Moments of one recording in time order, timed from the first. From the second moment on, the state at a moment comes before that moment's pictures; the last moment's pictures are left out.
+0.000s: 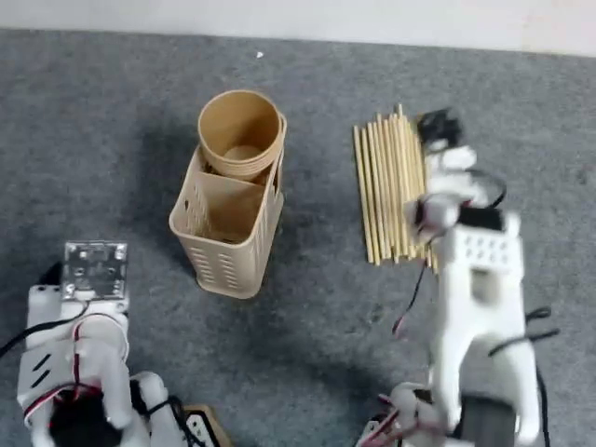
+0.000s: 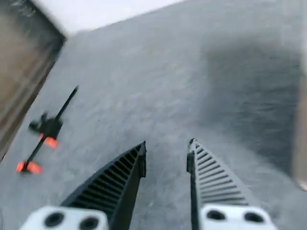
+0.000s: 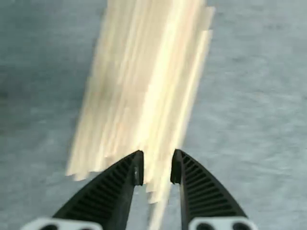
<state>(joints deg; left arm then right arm) -31.5 -100.5 65.3 73.8 -21.0 3.7 -17.9 30.2 53.1 26.2</state>
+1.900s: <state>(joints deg) -31.8 -103.2 83.9 69.3 -17.7 -26.5 -34.7 -11.3 58.3 3.8</state>
